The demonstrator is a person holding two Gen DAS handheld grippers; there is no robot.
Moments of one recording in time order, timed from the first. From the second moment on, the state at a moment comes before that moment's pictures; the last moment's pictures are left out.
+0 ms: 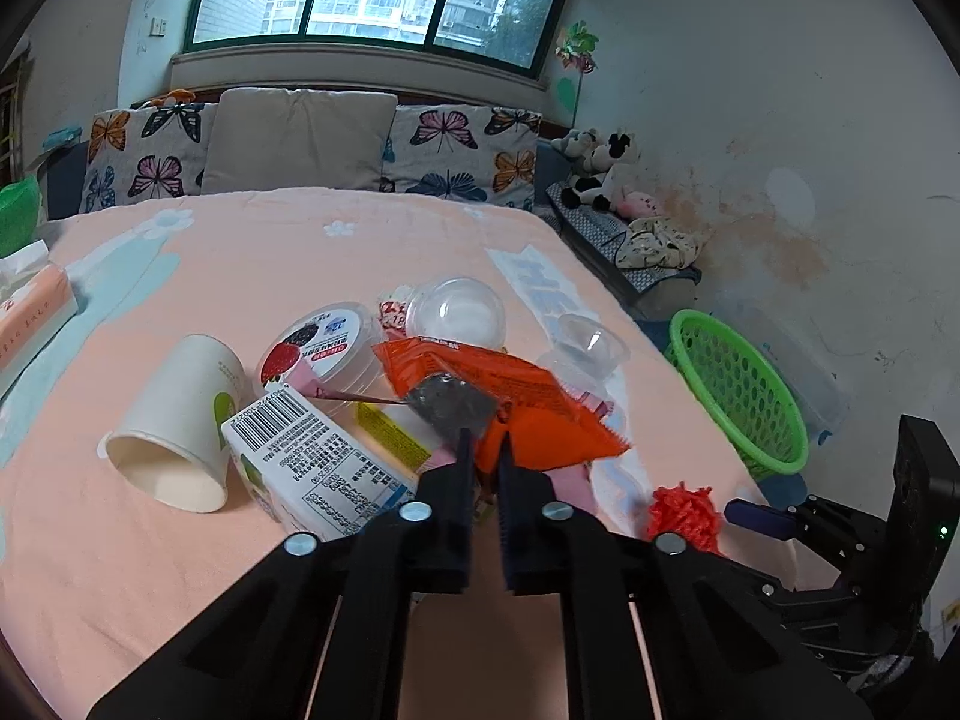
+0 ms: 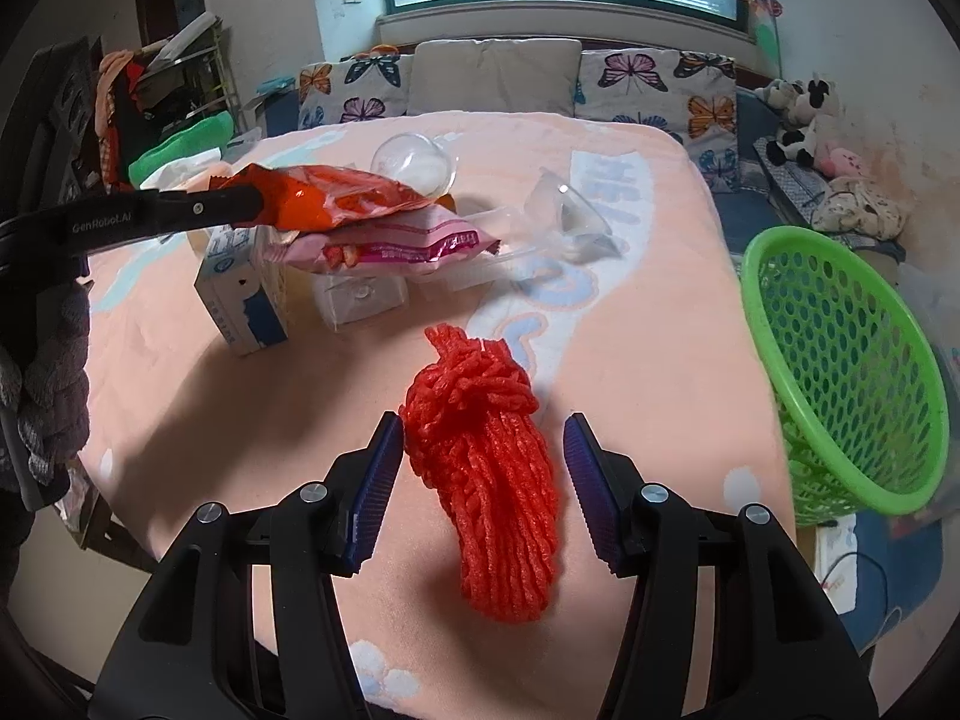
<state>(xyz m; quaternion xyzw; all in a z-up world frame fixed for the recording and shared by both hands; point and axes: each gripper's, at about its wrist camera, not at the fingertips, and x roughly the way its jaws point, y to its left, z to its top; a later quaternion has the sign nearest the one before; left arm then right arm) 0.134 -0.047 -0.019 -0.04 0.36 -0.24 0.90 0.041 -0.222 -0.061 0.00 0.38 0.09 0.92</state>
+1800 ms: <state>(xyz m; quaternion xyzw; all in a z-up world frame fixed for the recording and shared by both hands) 0.134 -0.196 0.057 0.00 0.32 -0.36 0.88 0.045 -0.389 -0.024 0.07 0.33 -0.03 0.94</state>
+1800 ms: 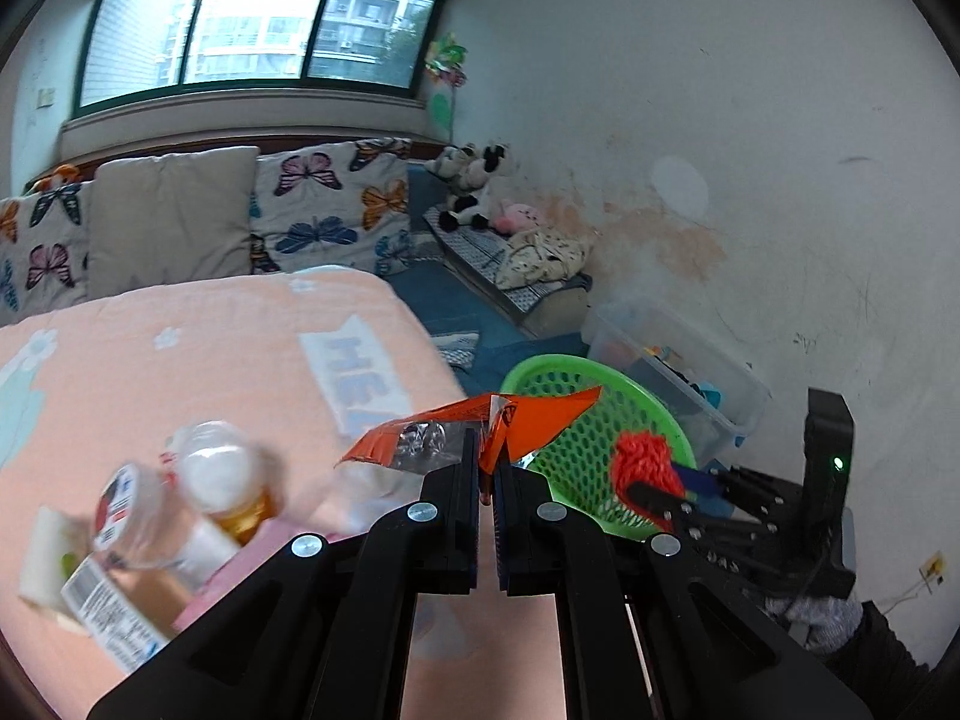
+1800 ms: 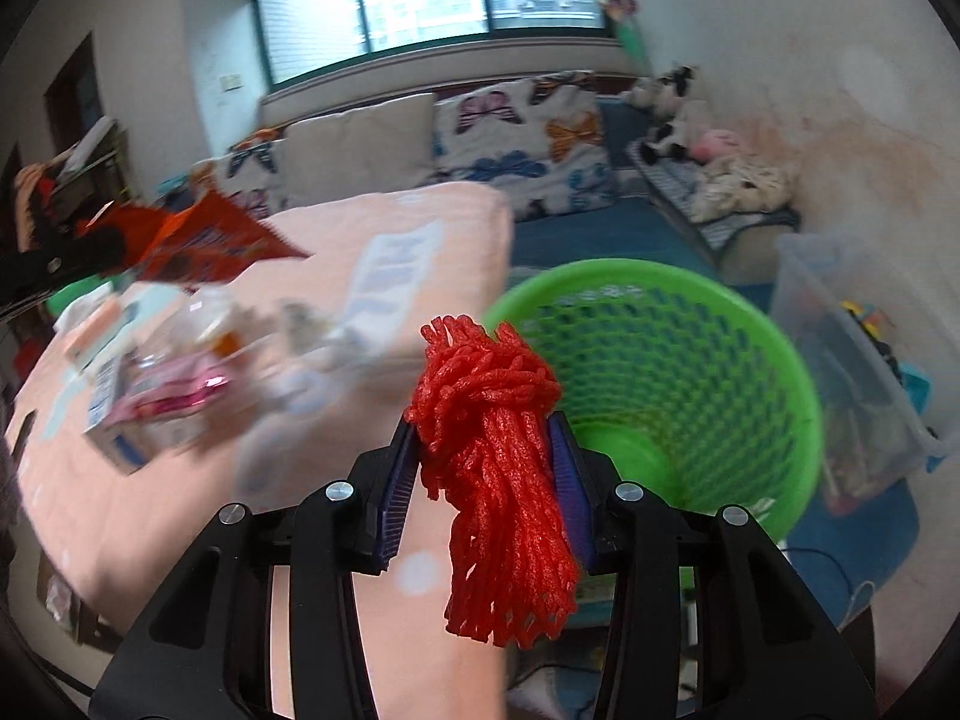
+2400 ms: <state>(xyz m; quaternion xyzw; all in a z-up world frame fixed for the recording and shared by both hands) 0.167 -0.302 0.027 0.06 0.36 -0.38 0.85 0.060 -0.456 -0.051 0.10 0.34 -0.09 0.93</state>
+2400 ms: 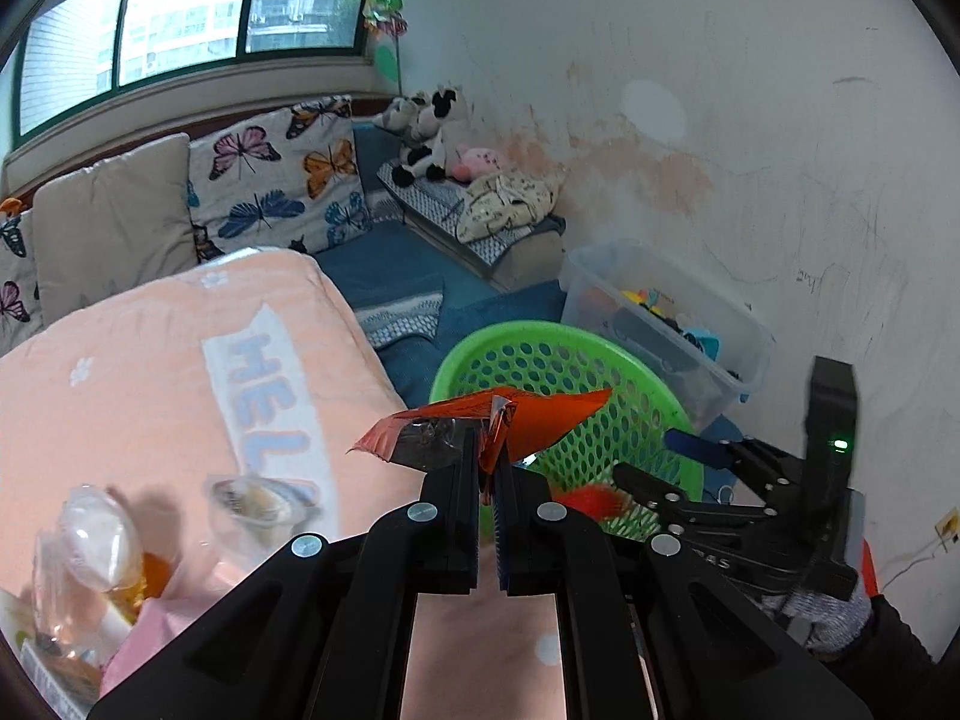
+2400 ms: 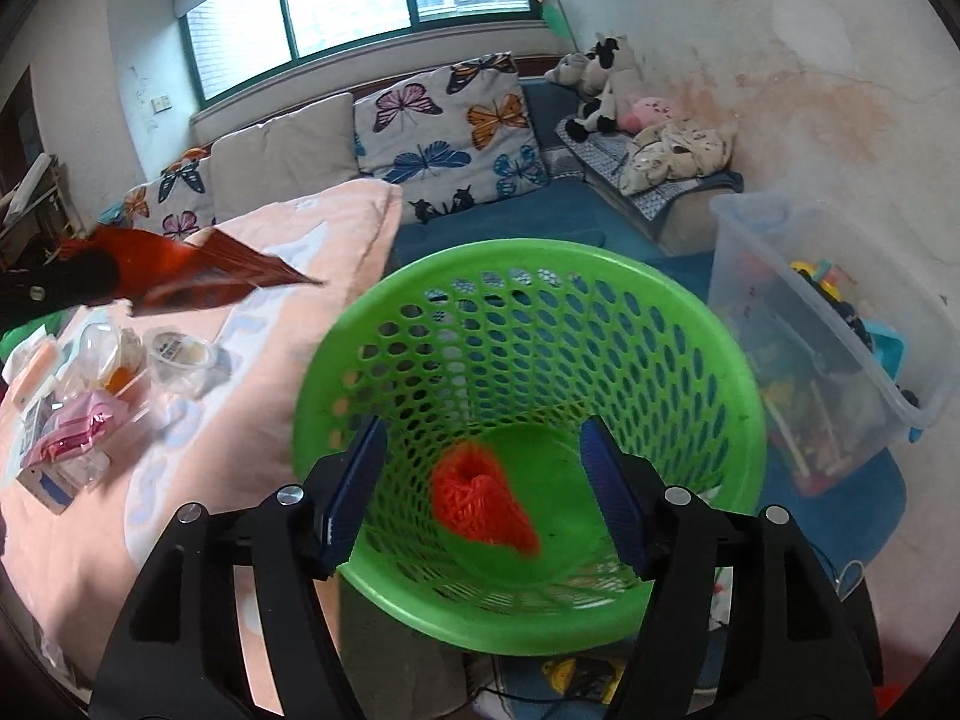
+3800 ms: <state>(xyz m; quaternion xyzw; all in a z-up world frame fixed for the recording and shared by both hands) 0.120 -0.216 0.005 0.06 0.33 -0.30 0.89 0.000 -0.401 -0.041 0.12 0.32 -0.05 0.94</state>
